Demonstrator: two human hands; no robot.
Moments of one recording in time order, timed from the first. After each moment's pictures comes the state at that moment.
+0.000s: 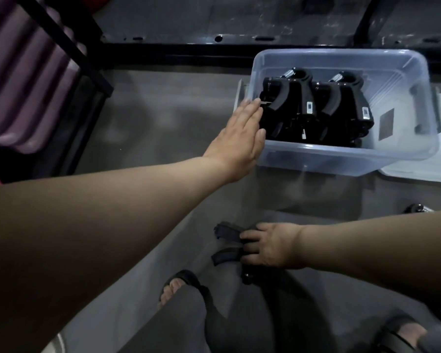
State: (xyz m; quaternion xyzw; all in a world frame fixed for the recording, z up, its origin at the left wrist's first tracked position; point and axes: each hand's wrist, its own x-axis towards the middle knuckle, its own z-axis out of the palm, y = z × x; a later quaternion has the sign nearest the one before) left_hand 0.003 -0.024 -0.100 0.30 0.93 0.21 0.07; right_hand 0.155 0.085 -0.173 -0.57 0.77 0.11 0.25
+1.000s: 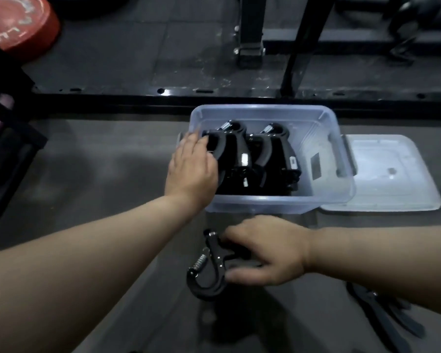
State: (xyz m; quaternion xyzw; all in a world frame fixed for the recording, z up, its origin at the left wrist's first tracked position) left_hand -0.024 0.034 -0.090 0.15 0.95 0.27 0.03; right_hand 0.109 0.173 -0.066 -0.32 0.91 -0.23 0.14
